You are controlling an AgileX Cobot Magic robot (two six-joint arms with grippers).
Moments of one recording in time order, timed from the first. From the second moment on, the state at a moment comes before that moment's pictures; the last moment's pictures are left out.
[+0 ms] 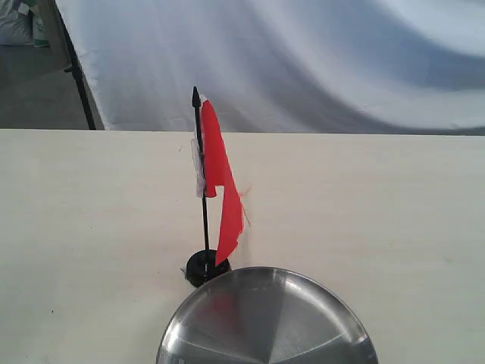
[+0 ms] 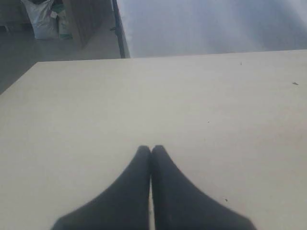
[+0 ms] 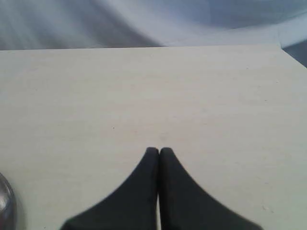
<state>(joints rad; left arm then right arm) 0.19 0.00 0.00 -0.01 0.35 0.07 0.03 0.15 0.00 0.01 0.25 -0.01</state>
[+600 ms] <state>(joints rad) 0.19 0.00 0.00 0.04 0.35 0.07 0.03 0.15 0.00 0.01 0.25 -0.01</state>
